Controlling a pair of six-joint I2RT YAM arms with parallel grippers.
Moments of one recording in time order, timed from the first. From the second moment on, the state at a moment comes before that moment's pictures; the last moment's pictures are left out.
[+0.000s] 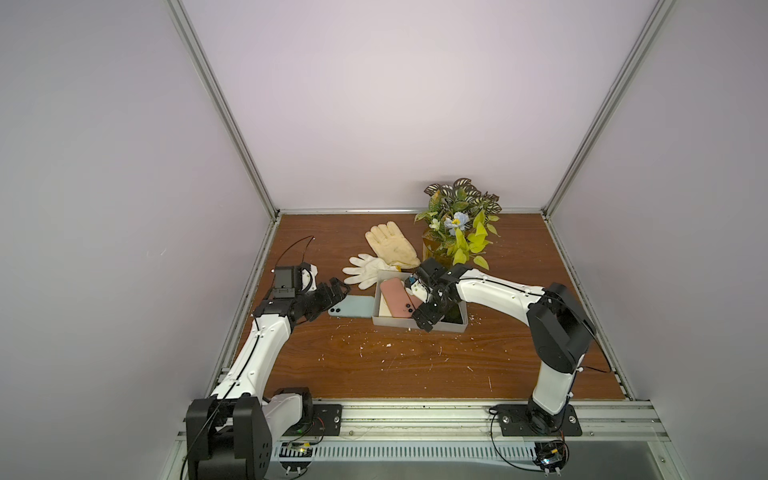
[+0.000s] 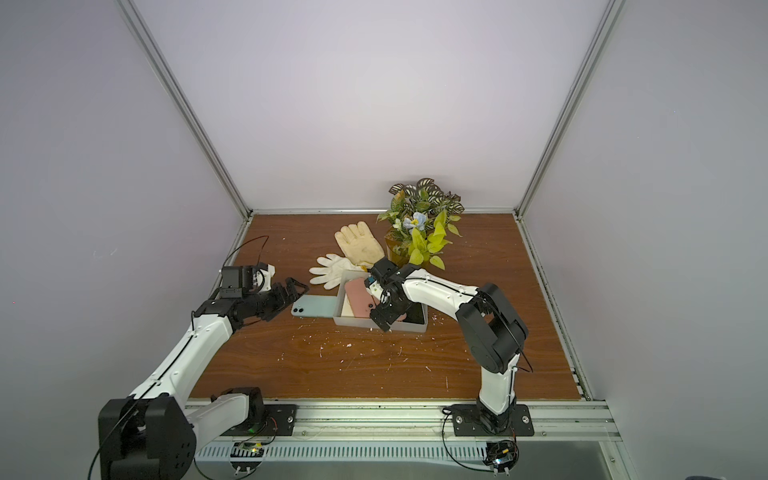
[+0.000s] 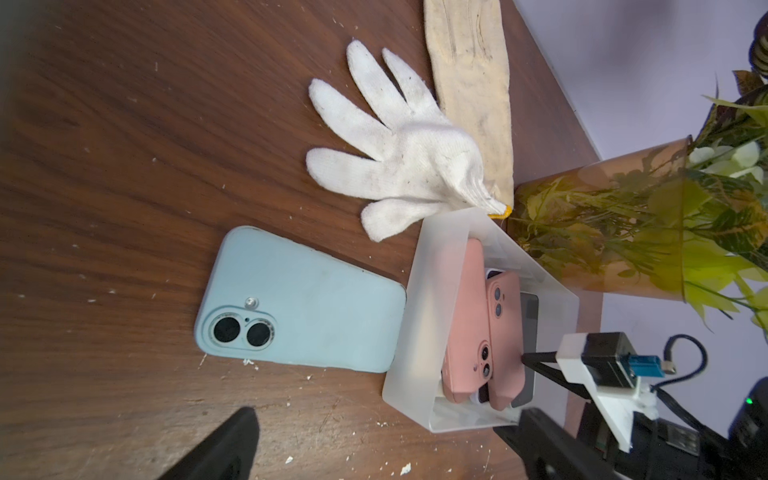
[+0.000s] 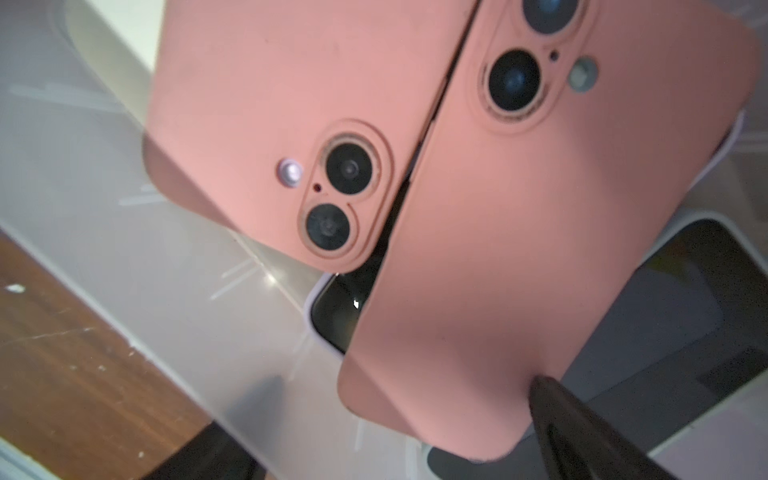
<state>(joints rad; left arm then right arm) 0.05 1.11 0.71 -0.48 0.52 -0.54 0.76 1.85 1.30 -0.80 0.01 -0.05</state>
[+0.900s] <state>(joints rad) 0.05 1.15 0.72 -0.47 0.54 -0.54 0.68 1.76 1.37 -0.75 0.16 0.04</state>
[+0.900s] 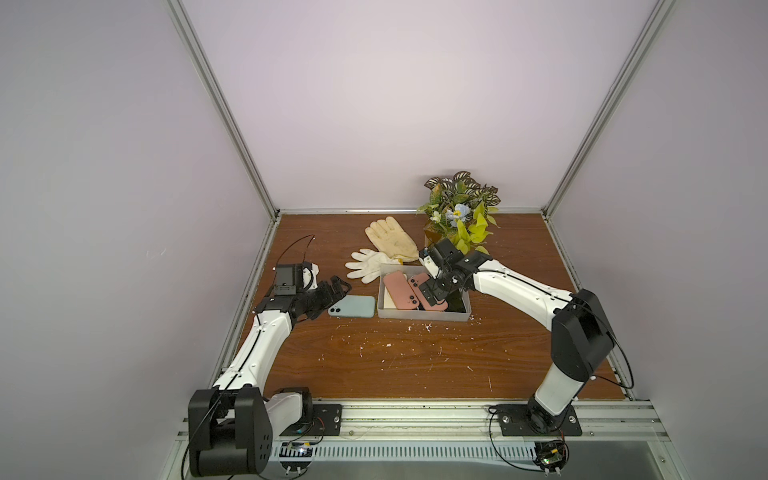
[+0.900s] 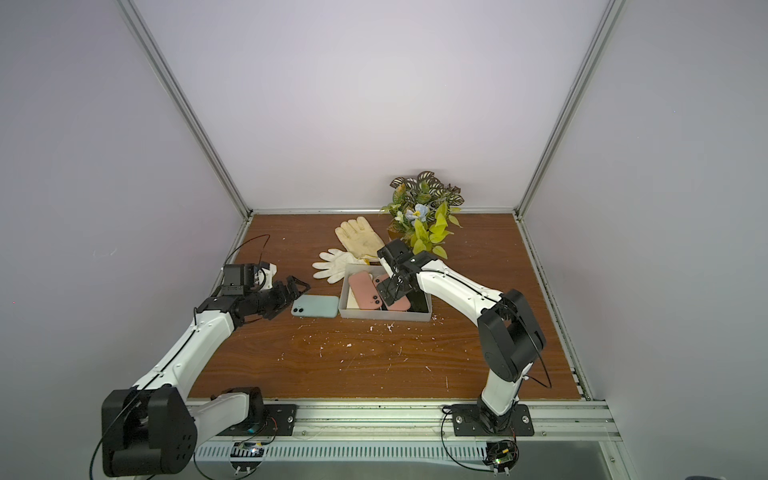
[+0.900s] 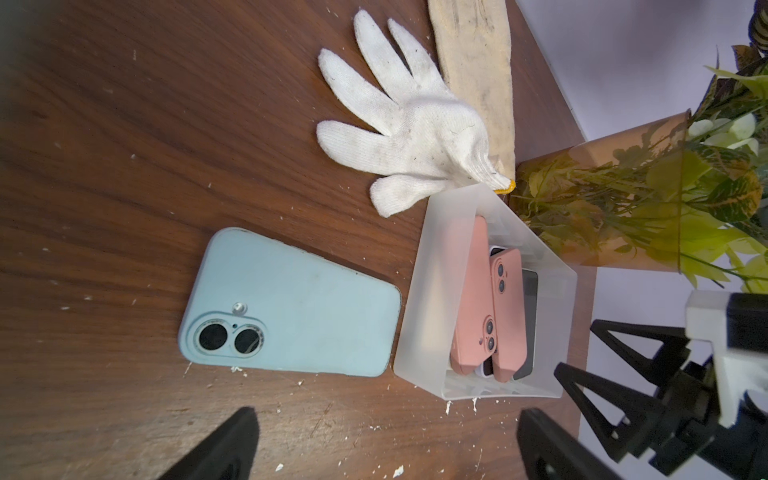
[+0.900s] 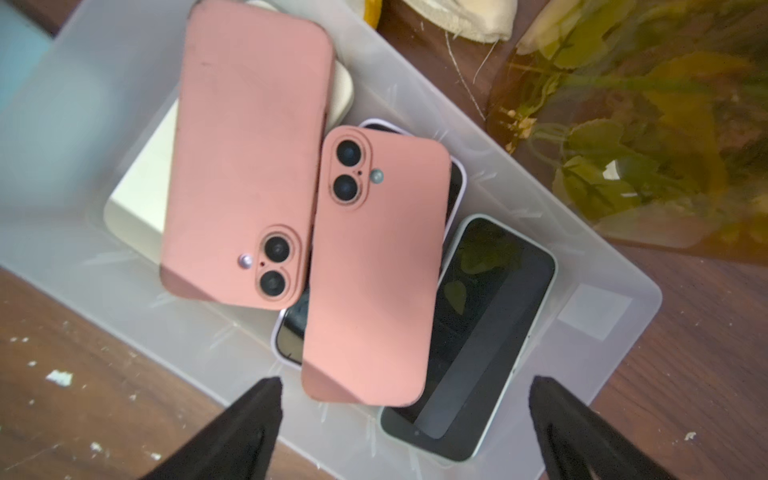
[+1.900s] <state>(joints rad) 0.05 1.14 0.70 -0.47 0.55 -0.54 0.65 1.93 1.32 -0.63 0.03 0.01</state>
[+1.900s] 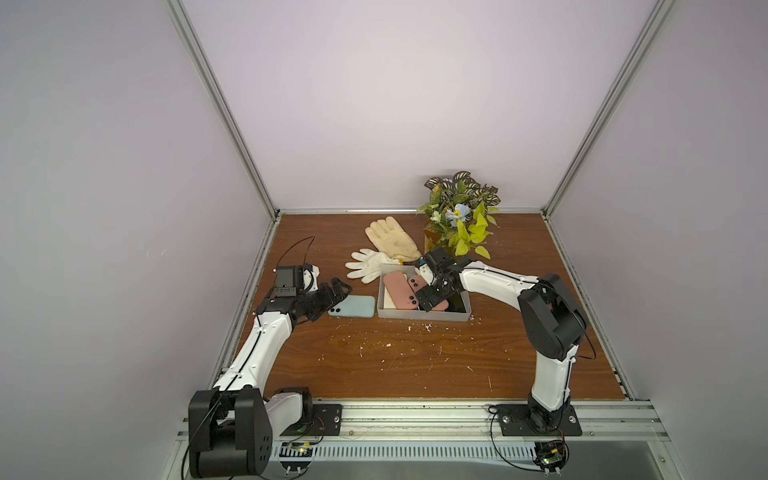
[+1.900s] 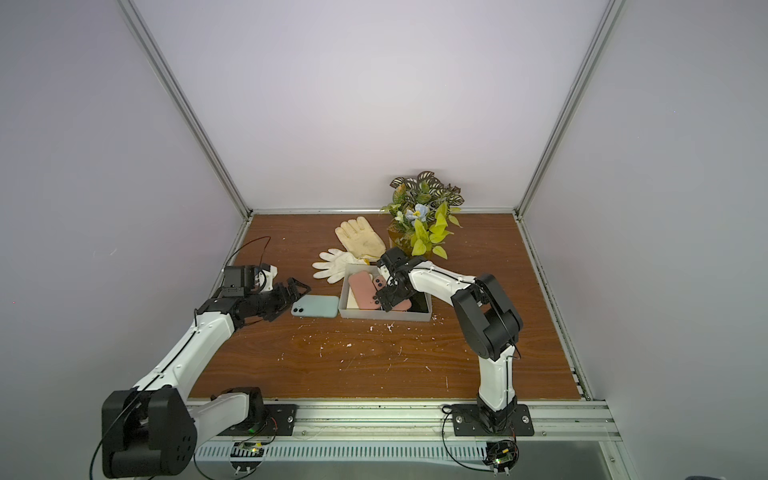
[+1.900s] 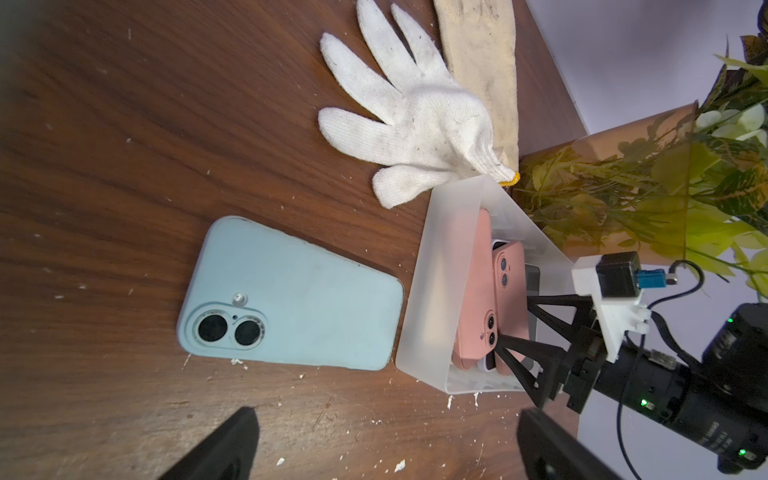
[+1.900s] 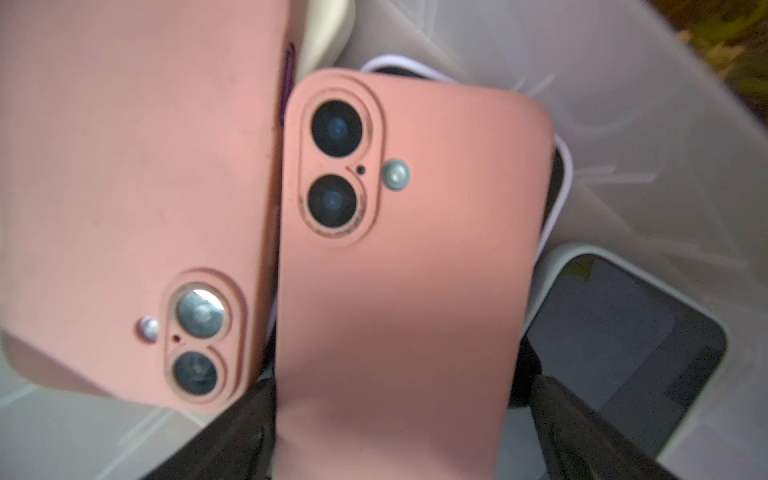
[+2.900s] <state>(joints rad) -0.04 1.20 0.73 -0.15 0.82 -0.72 0.66 1.68 1.45 -0.78 0.00 -0.10</state>
